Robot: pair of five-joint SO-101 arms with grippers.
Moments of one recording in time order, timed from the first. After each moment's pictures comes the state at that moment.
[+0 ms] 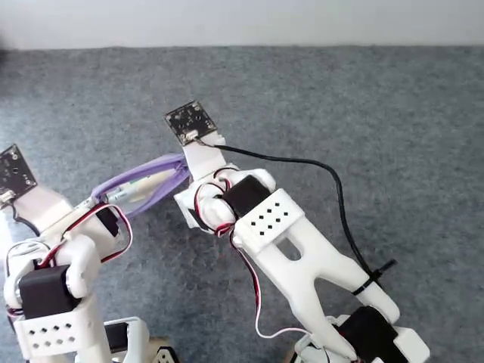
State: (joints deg) left arm -15.1 -61.1 38.2 85.8 29.9; right arm -43.0 -12.2 17.1 60.2 -9.2
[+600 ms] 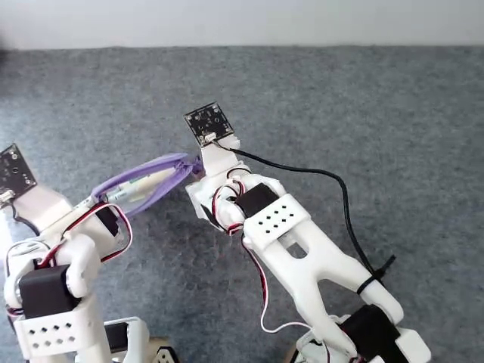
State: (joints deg) left arm -15.1 -61.1 38.2 85.6 29.9; right arm -38.3 -12.2 28.8 42.1 -8.5
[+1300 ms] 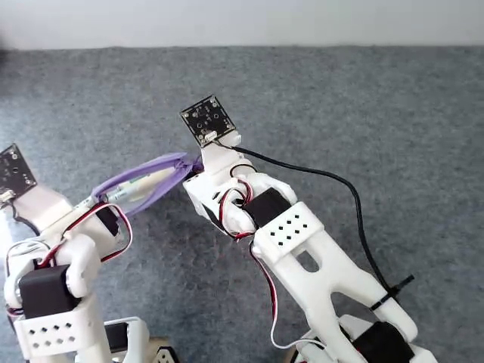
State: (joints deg) left arm -15.1 -61.1 38.3 85.6 29.9; right arm -39.0 -19.9 28.8 42.1 -4.0
